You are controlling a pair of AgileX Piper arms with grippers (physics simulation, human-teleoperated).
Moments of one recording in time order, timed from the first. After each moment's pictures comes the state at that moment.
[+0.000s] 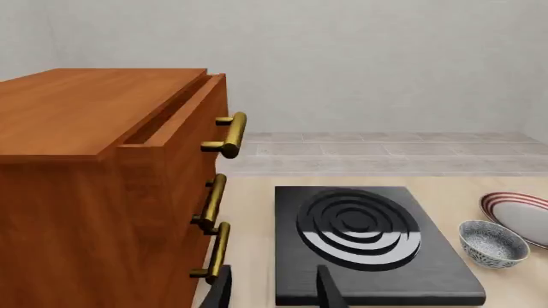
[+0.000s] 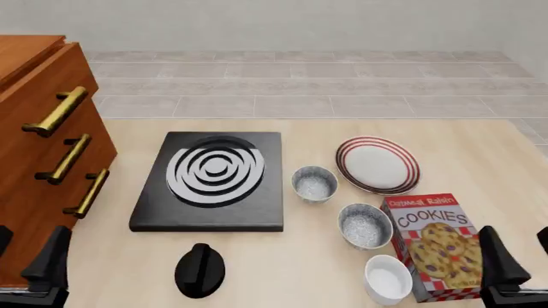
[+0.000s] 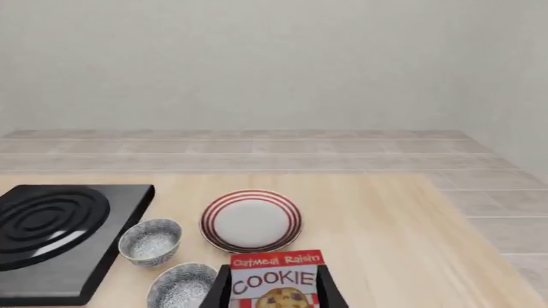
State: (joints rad) left arm 0.00 0.00 0.00 0.00 0.00; right arm -0.02 0.00 0.00 0.01 -0.01
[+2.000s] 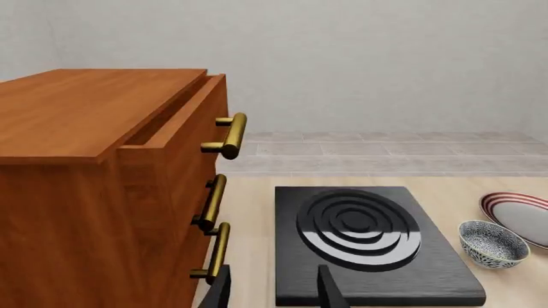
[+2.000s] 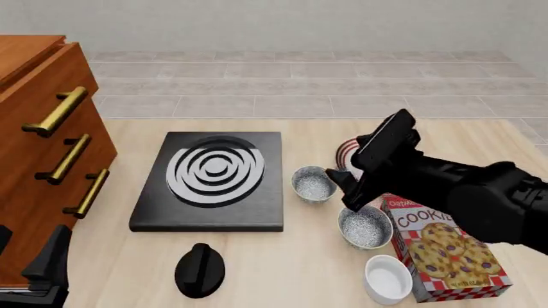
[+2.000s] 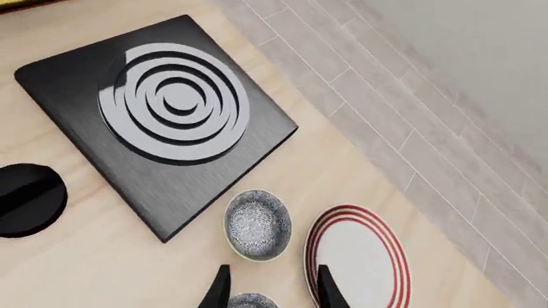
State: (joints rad) left arm 0.00 0.01 -0.01 0.00 0.00; right arm 0.50 1.24 -0.73 0.07 -0.45
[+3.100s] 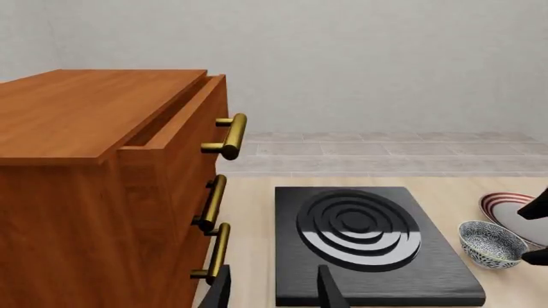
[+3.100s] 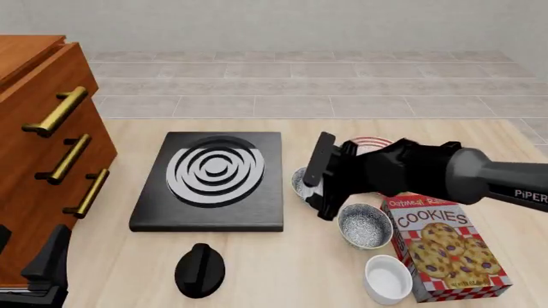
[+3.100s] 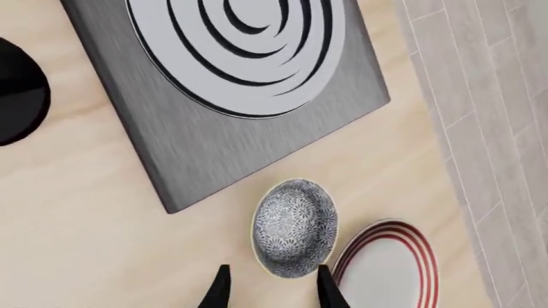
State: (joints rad) left arm 0.00 0.01 -0.01 0.00 0.00; right arm 0.52 1.66 -0.99 0.29 -0.74
